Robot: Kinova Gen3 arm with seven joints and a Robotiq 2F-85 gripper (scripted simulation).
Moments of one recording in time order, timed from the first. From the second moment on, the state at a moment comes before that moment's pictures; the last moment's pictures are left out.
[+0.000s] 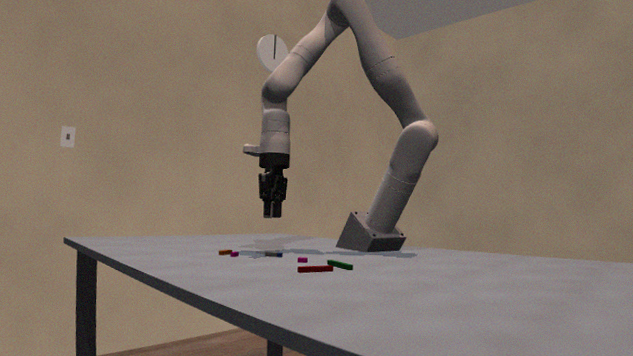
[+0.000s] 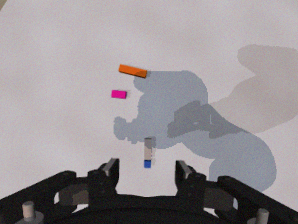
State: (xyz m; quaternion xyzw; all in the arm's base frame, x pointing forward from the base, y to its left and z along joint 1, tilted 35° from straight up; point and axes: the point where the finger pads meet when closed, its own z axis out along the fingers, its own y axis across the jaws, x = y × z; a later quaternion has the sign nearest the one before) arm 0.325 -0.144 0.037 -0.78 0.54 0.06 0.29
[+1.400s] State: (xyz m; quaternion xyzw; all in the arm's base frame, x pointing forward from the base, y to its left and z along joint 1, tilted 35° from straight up) arm 0.340 -0.164 0.027 -0.67 0.68 0.11 0.28
